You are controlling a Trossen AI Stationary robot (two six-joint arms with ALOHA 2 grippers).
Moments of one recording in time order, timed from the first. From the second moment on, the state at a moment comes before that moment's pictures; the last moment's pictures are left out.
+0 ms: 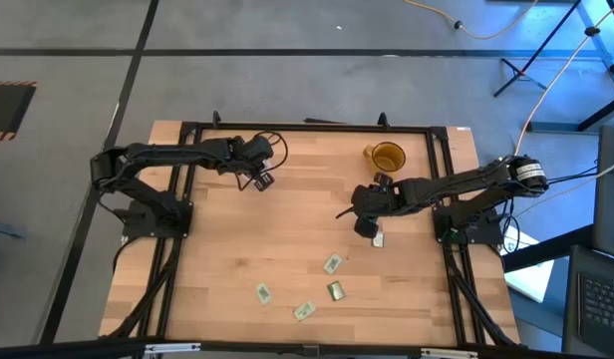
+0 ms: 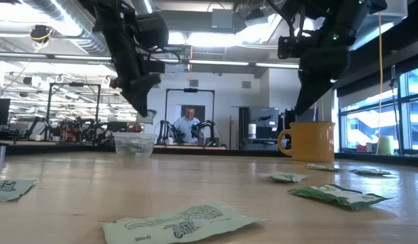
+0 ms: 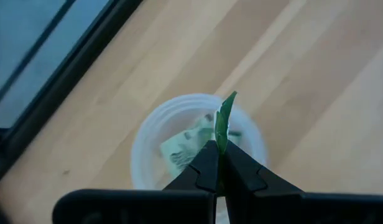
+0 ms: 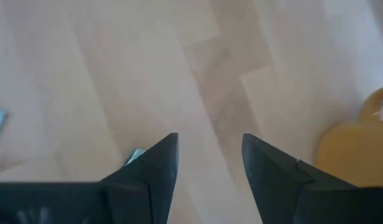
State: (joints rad) left arm 0.39 1.42 0.94 -0.64 -0.33 -0.23; right arm 0.10 1.43 0.93 -0.69 0.37 0.36
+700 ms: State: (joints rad) left arm 0.41 1.53 0.94 -0.68 -0.43 -0.18; right arm 0.18 1.43 0.93 -0.75 0.24 0.48
